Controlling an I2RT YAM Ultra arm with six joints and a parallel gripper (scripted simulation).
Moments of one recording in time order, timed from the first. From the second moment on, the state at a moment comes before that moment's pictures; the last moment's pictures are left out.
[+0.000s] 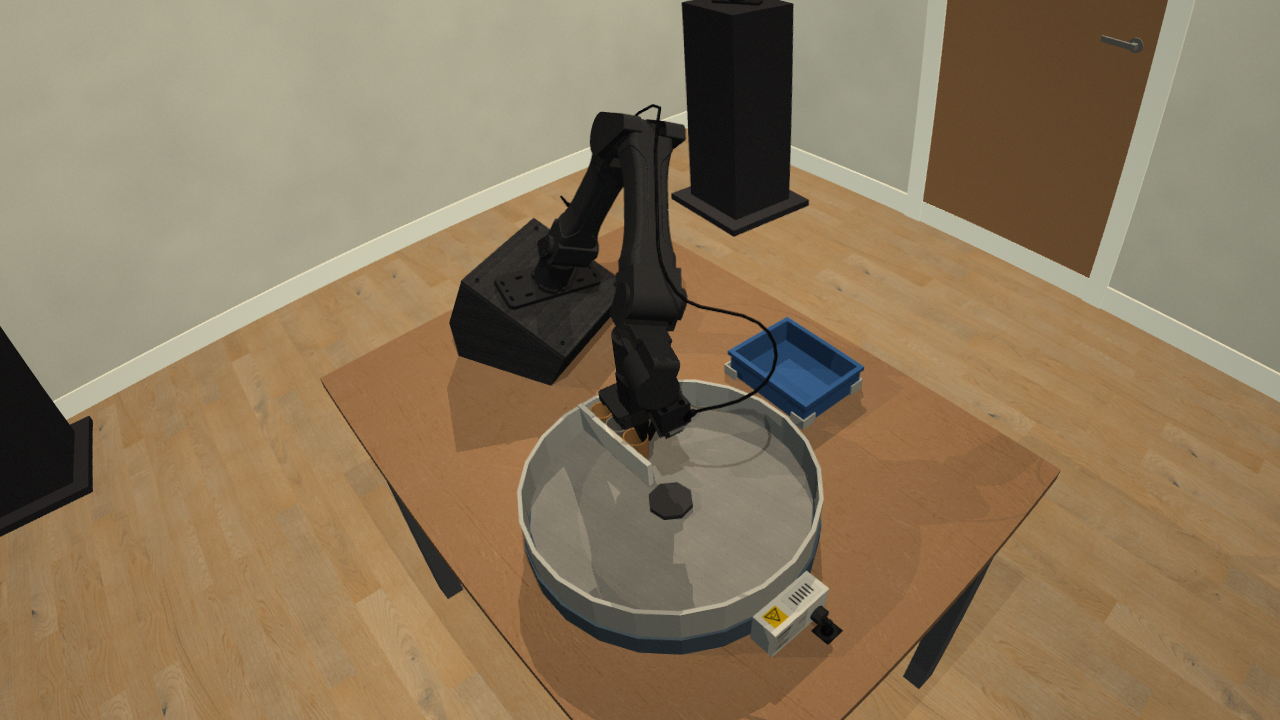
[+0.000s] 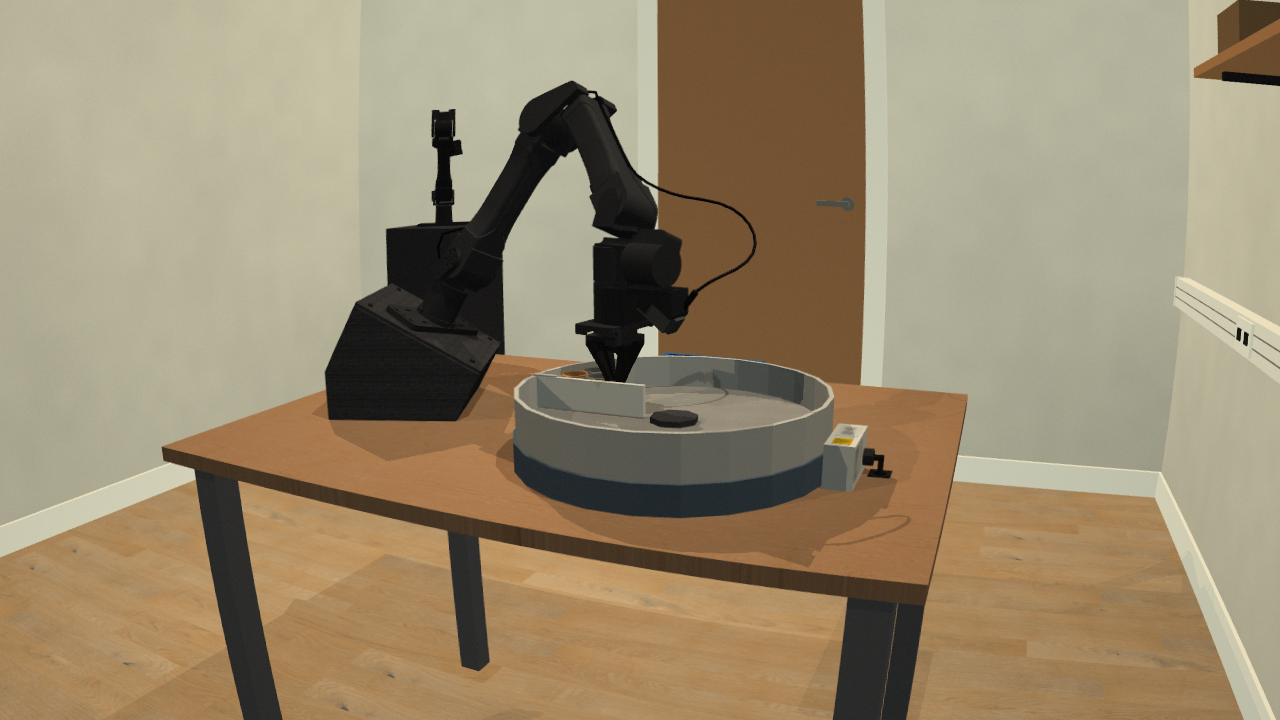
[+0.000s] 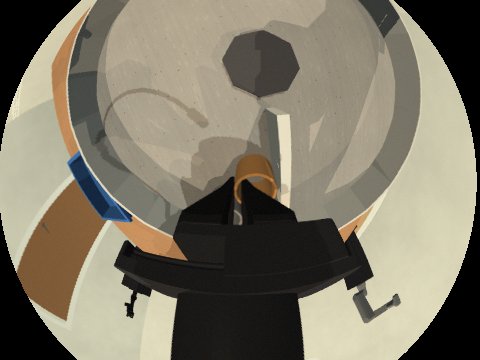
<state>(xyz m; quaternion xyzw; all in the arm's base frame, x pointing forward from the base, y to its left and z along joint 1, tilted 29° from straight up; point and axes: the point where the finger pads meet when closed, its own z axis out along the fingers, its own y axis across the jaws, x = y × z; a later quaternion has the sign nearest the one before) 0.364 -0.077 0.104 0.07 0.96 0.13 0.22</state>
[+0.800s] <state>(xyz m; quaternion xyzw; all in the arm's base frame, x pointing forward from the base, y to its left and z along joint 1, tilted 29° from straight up) 0.362 -0.076 0.103 0.07 0.97 0.13 0.21</state>
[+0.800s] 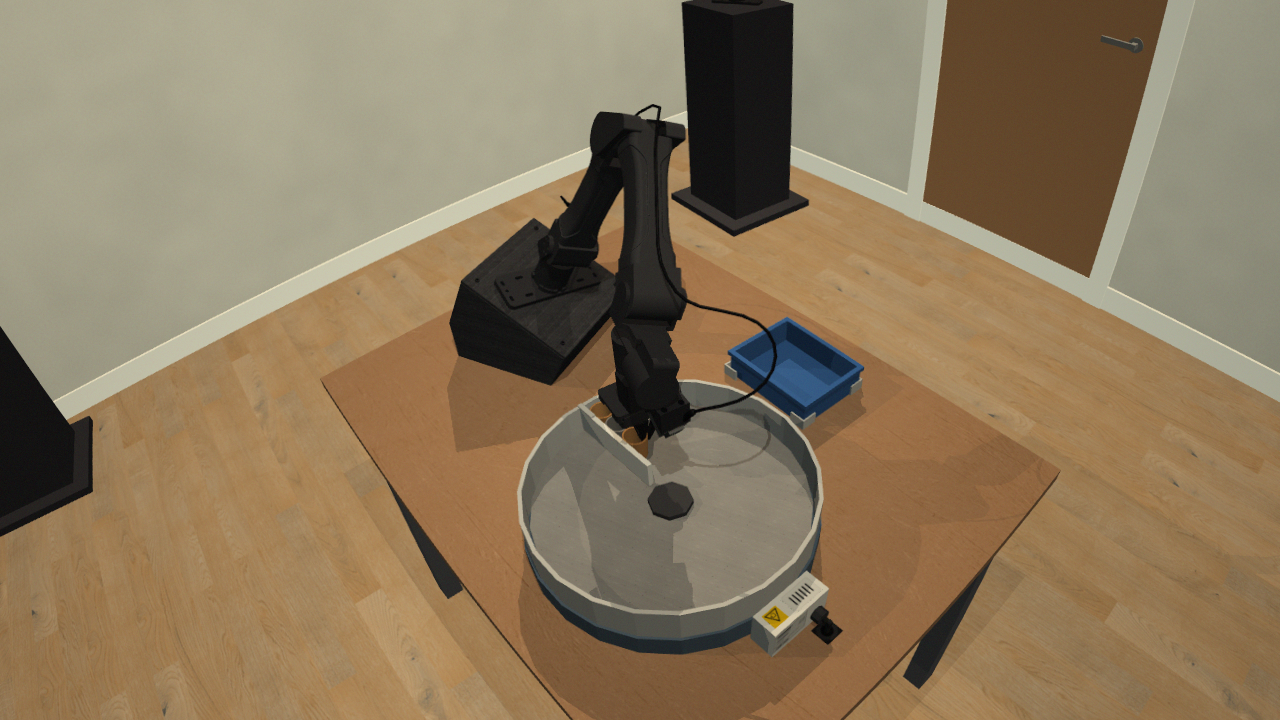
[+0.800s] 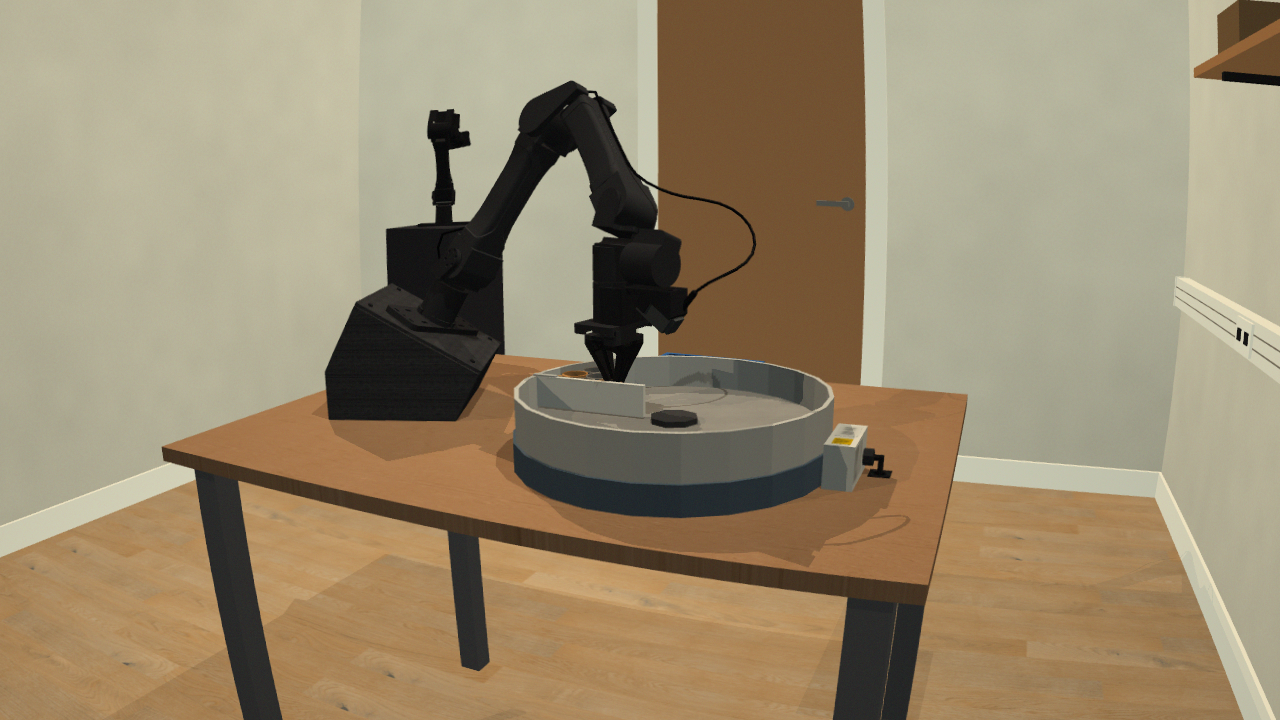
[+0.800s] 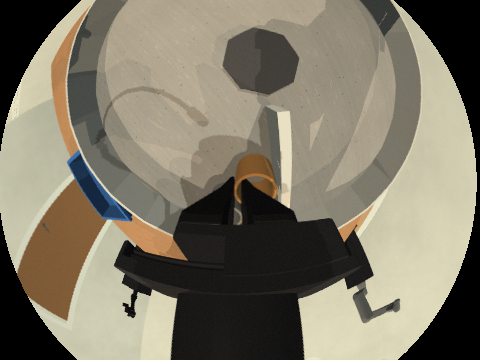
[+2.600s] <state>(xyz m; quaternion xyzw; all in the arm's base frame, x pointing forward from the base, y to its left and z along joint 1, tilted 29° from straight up) 0.328 -0.094 0.164 0.07 0.97 0.13 0.21</state>
